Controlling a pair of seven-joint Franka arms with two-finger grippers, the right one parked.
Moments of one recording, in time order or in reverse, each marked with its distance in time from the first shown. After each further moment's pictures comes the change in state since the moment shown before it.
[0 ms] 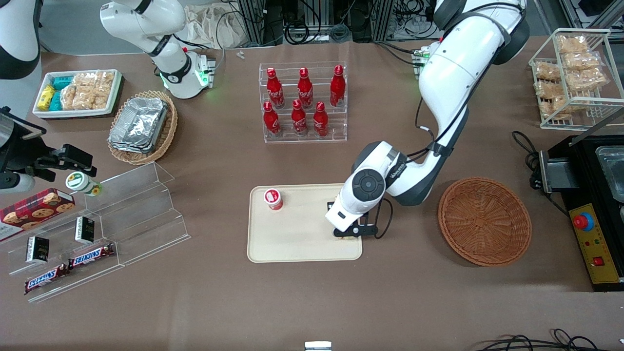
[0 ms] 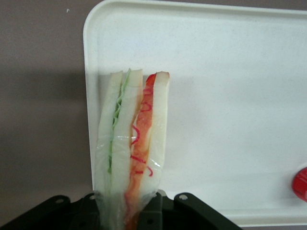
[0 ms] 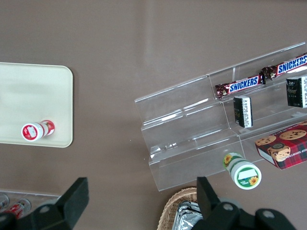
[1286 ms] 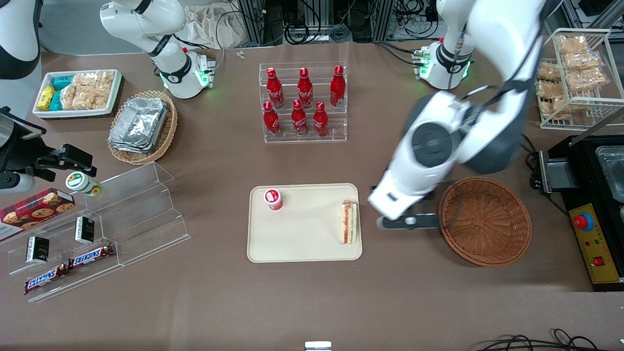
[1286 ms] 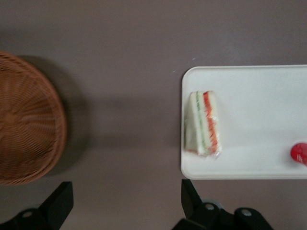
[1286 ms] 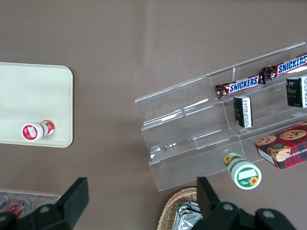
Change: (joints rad) arm 0.171 -0.349 0.006 0.082 -0.004 -0.423 0.211
